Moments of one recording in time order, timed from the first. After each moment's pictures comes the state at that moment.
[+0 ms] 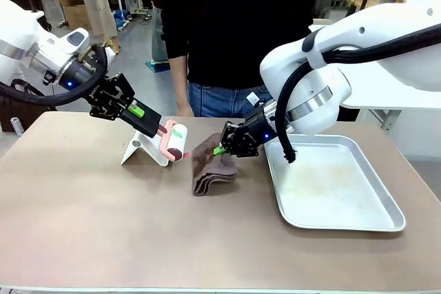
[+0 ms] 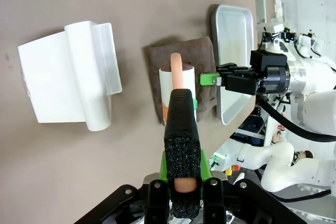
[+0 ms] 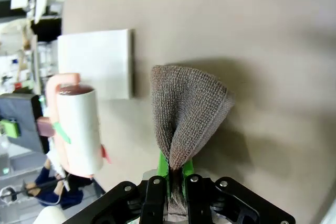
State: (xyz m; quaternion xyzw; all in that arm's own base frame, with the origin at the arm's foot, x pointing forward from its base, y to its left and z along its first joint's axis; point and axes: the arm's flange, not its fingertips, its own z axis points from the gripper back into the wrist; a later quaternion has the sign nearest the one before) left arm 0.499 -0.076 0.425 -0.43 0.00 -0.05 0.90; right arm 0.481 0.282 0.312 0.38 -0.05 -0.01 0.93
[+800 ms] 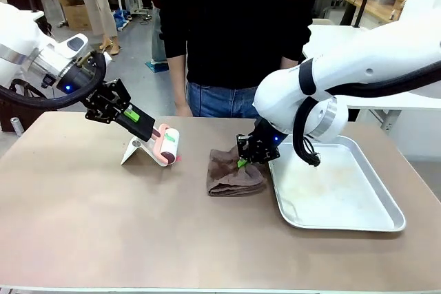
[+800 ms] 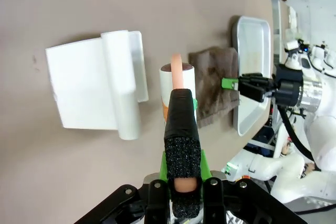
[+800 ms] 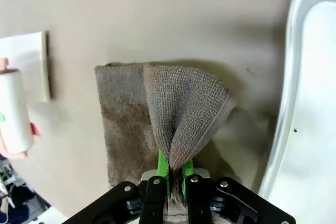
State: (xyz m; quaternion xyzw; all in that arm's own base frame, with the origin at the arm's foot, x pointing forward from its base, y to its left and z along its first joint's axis) left arm 0.509 -0.063 0.414 -0.40 -0.02 -0.03 0.92; right arm 0.477 0.272 0.314 0.20 -0.05 0.00 0.98
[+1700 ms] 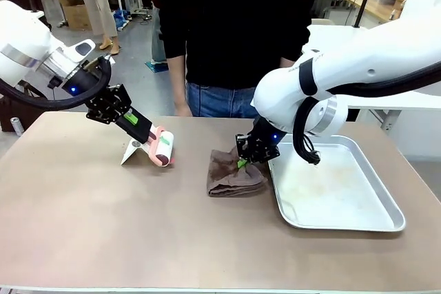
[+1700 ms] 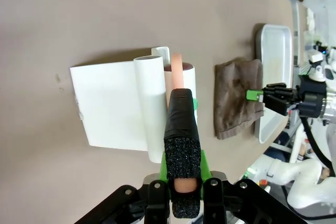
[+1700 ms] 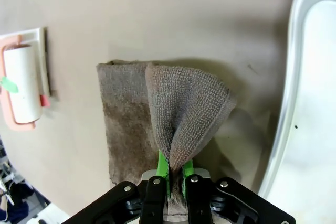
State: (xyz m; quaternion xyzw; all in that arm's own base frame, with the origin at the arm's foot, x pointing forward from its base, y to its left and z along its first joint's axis) left arm 0.533 -0.062 0.399 -0.36 -0.02 -0.04 0.93; right arm 0.479 0.275 0.318 0.20 -0.03 0.01 0.98
